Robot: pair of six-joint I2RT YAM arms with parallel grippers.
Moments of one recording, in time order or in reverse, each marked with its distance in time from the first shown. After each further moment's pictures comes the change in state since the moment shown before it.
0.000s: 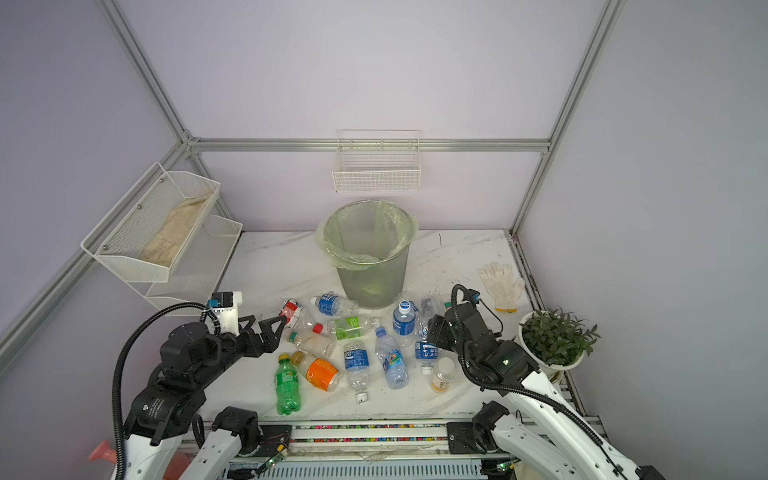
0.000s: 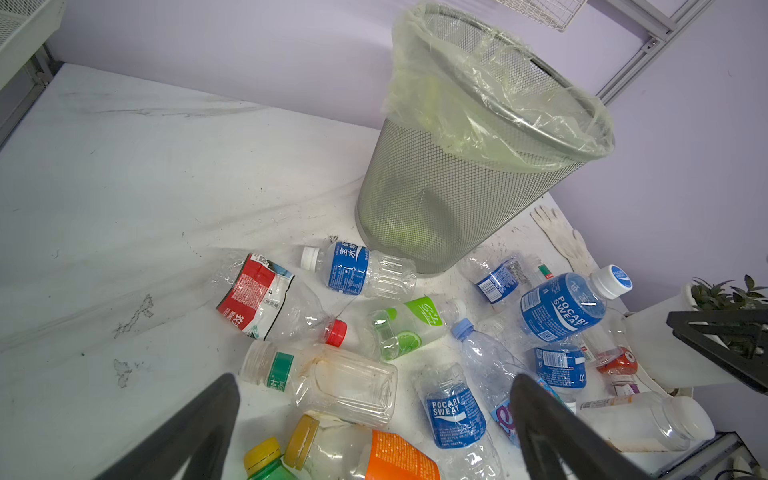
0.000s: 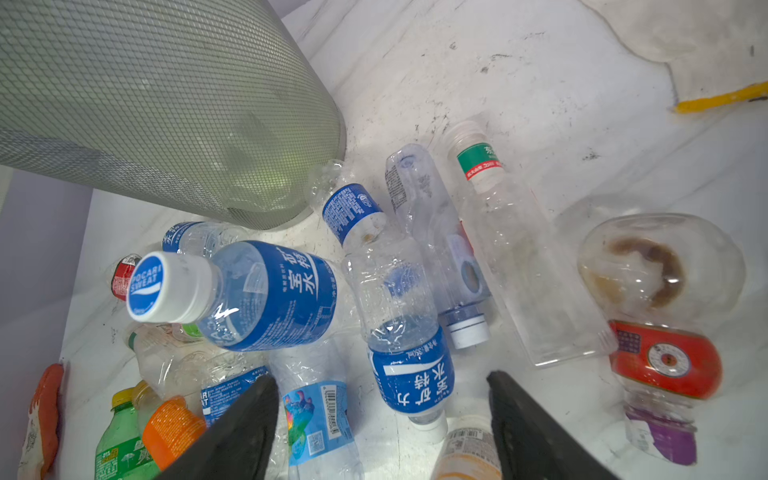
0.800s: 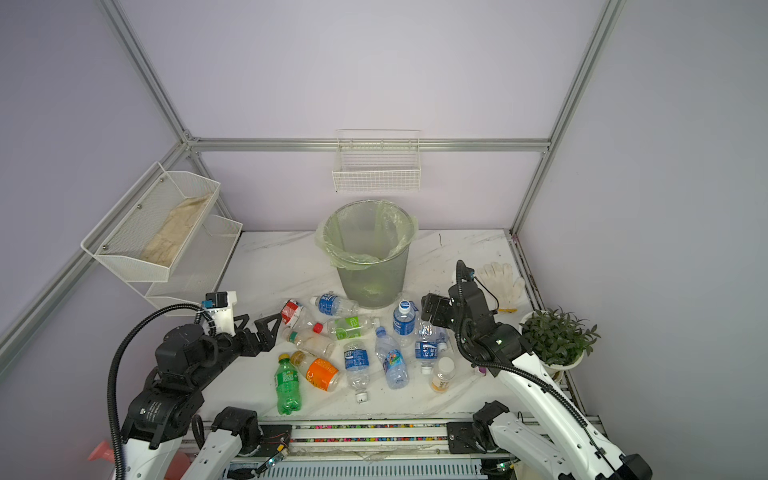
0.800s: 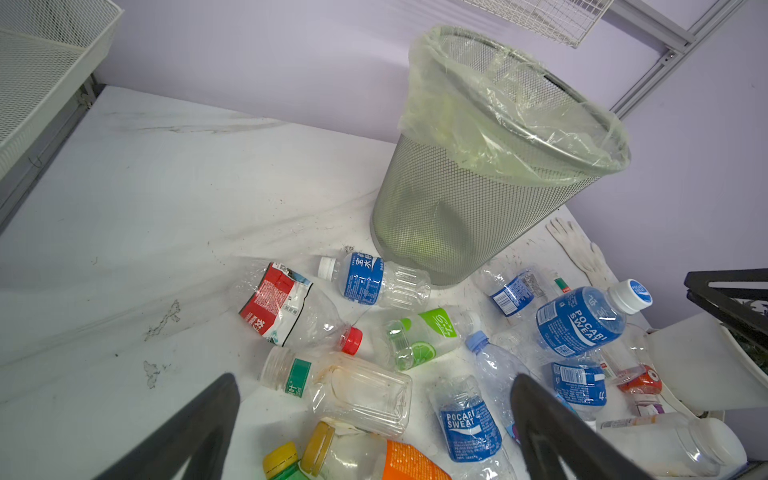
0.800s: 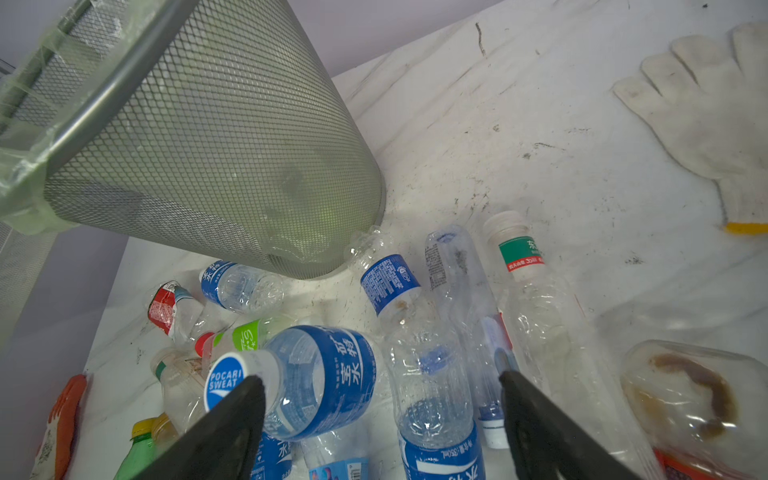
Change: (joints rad) left arm 0.027 -0.023 0.005 -0.004 -0.025 0.021; right arm -0.111 0.087 0.084 0.149 -0.063 -0.155
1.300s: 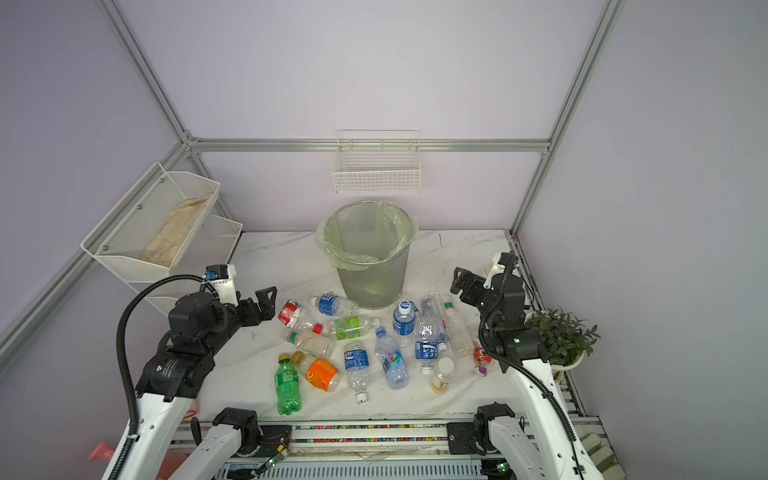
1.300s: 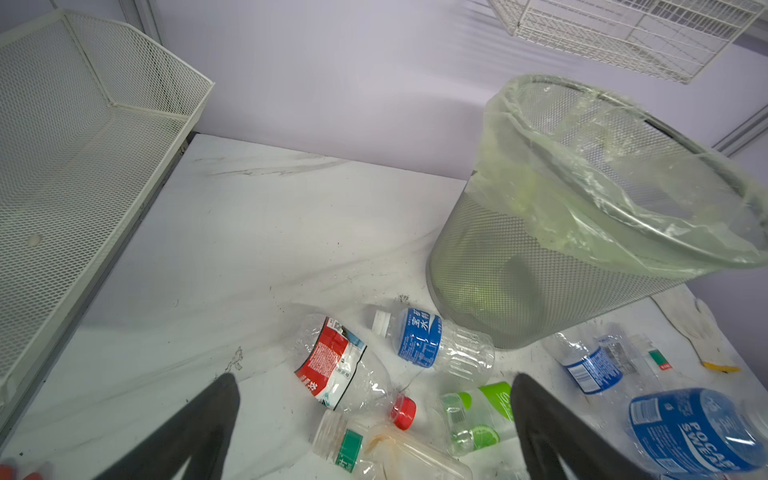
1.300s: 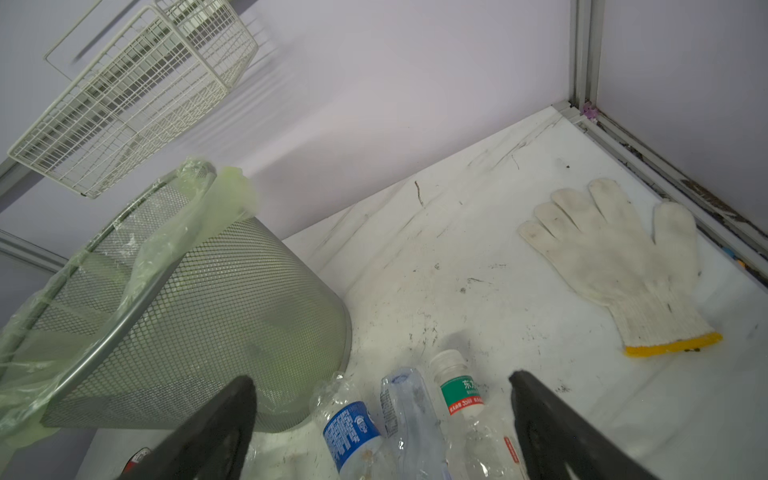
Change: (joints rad) left arm 0.039 0.205 0.089 0.102 -0.134 0.058; right arm -0.397 -0.063 -0.064 0.278 -0.188 -0.123
